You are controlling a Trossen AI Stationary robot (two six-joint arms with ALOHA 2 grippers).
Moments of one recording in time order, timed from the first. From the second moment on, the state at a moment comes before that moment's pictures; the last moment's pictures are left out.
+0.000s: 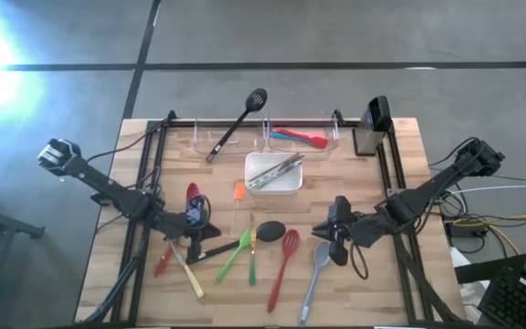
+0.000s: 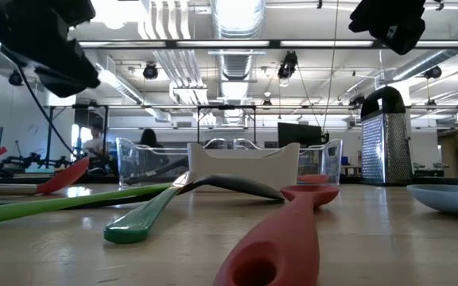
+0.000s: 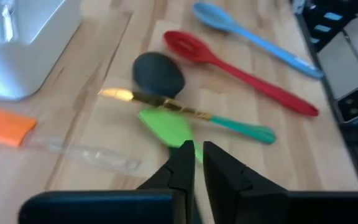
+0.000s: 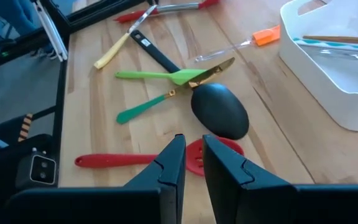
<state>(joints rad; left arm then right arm) -0.50 0.99 0.51 -0.11 -0.33 -0.54 0.54 1.19 0.85 -0.35 0.45 0.76</state>
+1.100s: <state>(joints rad) -0.43 0.82 0.48 -0.08 -0.88 -0.34 0.62 1.66 1.26 -0.84 0.13 1.57</state>
